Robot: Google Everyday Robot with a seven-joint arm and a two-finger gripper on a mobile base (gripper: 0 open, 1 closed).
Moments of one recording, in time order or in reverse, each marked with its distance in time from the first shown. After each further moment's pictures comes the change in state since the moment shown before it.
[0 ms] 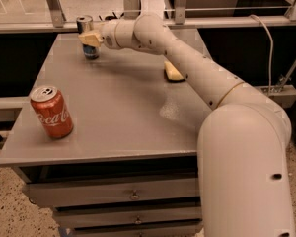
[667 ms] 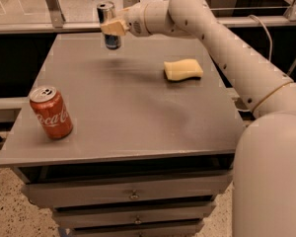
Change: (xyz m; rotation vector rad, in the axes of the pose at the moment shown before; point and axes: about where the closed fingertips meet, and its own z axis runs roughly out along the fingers) arm -0.033 -0.014 -0.099 -0.039 0.041 -0.069
